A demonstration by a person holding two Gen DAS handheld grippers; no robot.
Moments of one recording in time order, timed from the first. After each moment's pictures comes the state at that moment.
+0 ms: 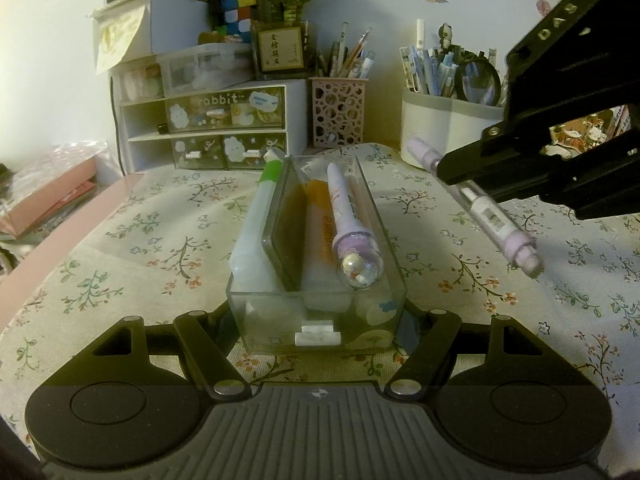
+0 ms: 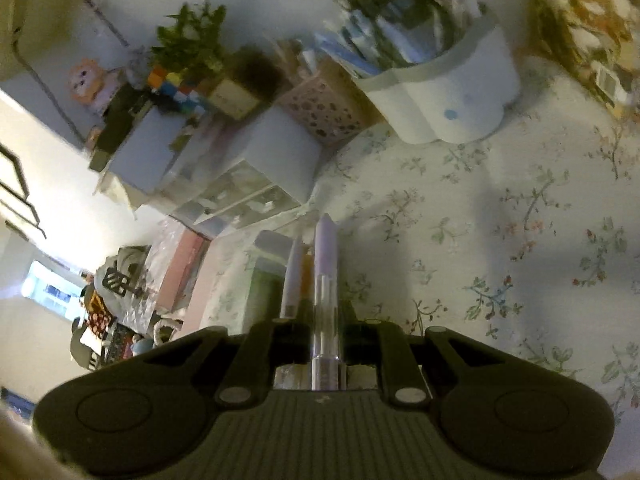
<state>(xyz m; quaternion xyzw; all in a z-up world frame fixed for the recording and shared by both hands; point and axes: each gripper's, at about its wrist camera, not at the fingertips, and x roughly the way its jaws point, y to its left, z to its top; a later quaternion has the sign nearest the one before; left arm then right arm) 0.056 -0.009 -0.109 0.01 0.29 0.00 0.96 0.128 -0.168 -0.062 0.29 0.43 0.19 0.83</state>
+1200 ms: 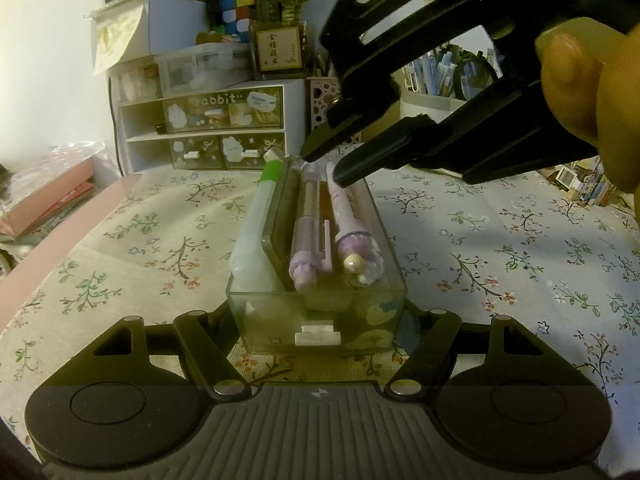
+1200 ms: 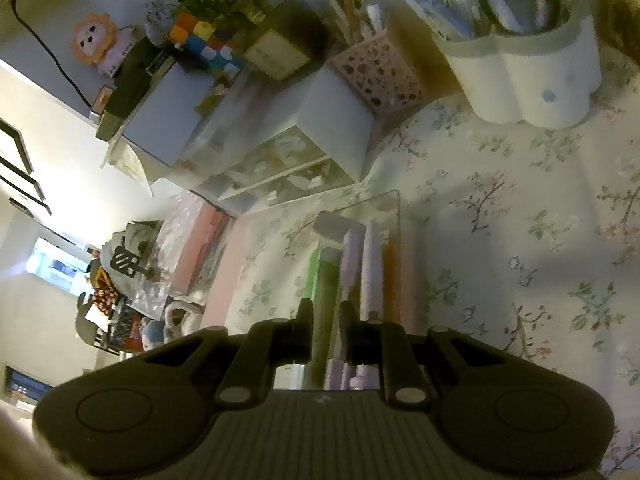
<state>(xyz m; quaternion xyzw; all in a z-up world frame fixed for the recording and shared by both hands) 0.056 -0.009 -0.108 0.01 0.29 0.00 0.96 0.154 -0.105 -0.053 0.26 0.45 0.22 0.82</state>
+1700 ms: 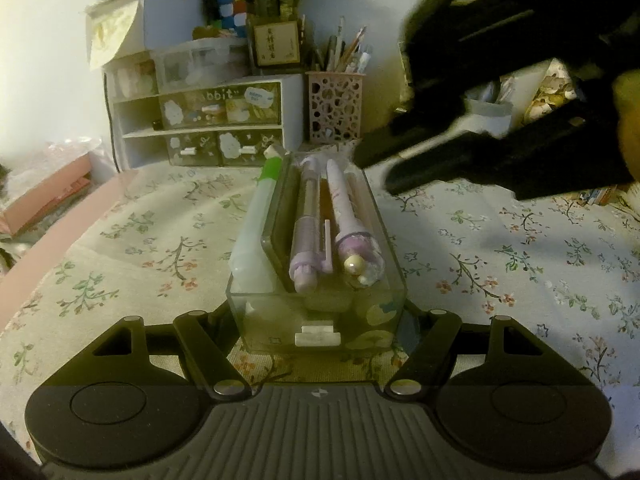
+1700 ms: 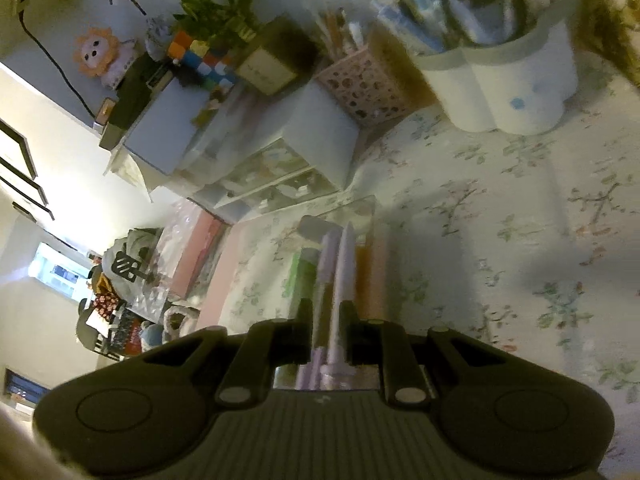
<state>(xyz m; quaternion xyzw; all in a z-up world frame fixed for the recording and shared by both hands) 0.065 -0.009 -0.105 0.01 0.31 0.00 0.95 0.142 -0.132 -0.055 0.27 0.44 0.22 0.83</state>
